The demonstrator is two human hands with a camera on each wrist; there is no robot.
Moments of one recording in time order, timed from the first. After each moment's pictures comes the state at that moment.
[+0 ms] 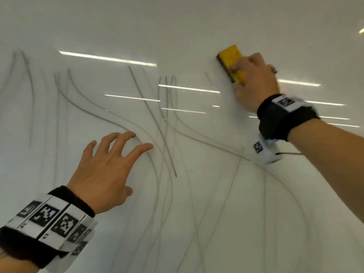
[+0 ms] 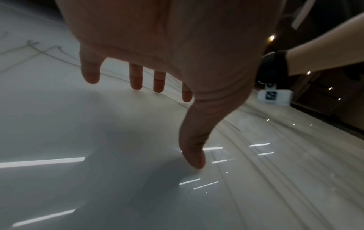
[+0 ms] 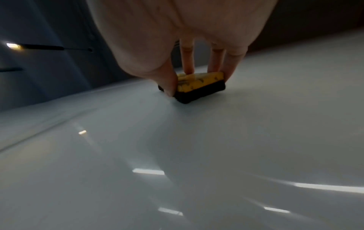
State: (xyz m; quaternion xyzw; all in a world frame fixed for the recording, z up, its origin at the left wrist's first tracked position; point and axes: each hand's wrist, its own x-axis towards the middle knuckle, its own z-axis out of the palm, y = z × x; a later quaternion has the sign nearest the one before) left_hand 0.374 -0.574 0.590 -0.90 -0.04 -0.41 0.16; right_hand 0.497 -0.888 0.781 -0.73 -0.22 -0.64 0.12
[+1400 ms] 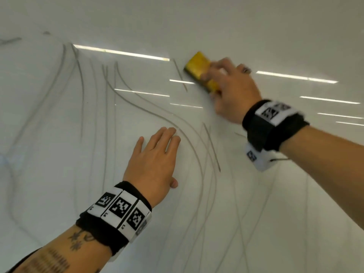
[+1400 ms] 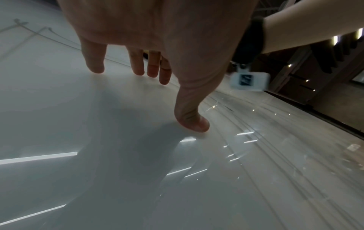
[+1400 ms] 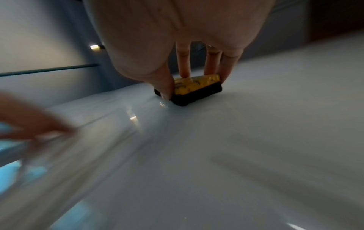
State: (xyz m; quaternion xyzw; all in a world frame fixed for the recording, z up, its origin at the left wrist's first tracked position) left_hand 0.388 -0.550 0.577 -0.88 0.04 -0.47 0.09; right_hand 0.460 -0.745 0.739 -0.70 -0.34 -0.62 0.04
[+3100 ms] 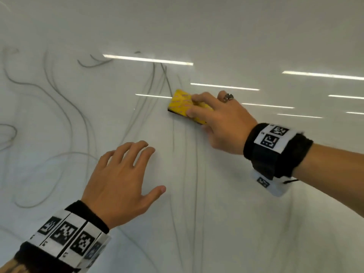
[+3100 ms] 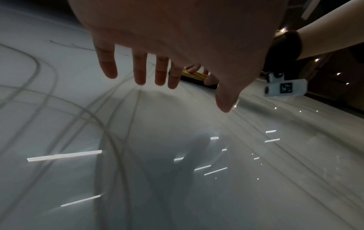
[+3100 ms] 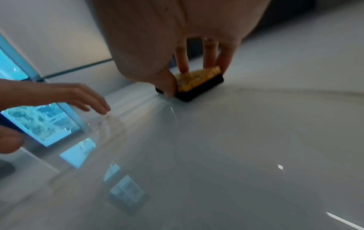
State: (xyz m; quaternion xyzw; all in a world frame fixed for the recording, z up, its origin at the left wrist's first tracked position) left_hand 0.290 -0.315 0.556 -0.89 -0.03 -0.45 0.12; right_hand 0.414 -0.546 0.694 -0.67 -0.45 -0.58 -0.07
